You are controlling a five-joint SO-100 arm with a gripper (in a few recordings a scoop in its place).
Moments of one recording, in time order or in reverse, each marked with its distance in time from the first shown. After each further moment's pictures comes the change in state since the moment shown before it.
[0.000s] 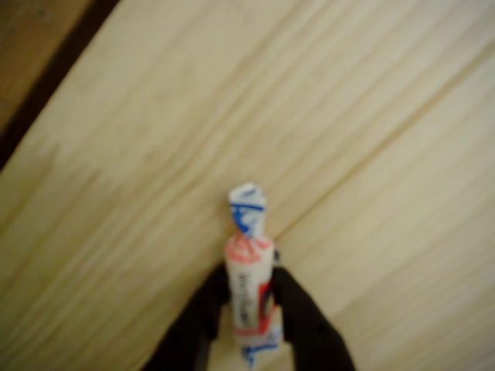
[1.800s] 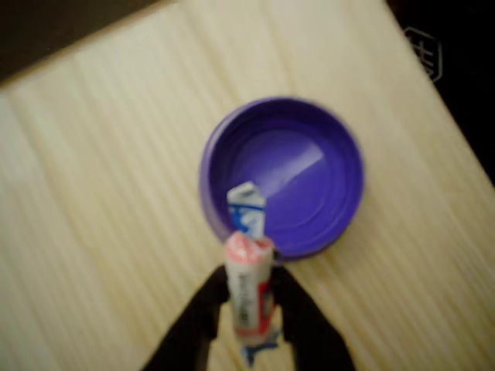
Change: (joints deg) arm 36.1 9.5 -11.6 -9.8 38.7
